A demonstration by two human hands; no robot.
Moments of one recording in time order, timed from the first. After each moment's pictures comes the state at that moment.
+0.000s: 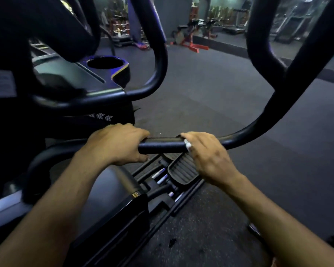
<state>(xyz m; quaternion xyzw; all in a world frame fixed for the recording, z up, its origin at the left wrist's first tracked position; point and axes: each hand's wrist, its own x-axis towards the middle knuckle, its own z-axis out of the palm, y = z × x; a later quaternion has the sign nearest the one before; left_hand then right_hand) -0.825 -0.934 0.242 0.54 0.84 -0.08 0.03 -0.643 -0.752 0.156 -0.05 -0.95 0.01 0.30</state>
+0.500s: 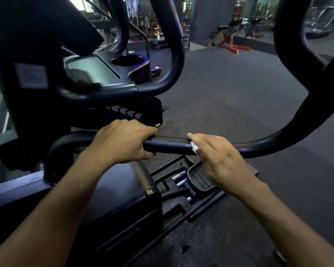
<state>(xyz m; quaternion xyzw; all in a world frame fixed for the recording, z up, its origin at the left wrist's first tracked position) -0.820 -0.939 0.226 0.47 0.88 -0.06 -0.05 -0.644 -0.740 0.158 0.01 -0.95 0.03 0.30</state>
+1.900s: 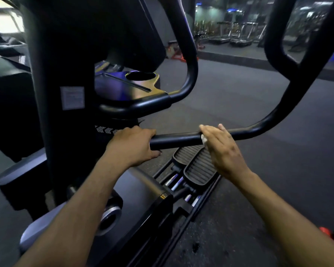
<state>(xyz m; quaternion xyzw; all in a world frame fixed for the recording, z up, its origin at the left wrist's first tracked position) -0.881 -1.019 0.225 0.53 0.84 0.01 -0.06 -0.678 -0.824 0.134 -0.12 -0.91 -0.03 0.40</state>
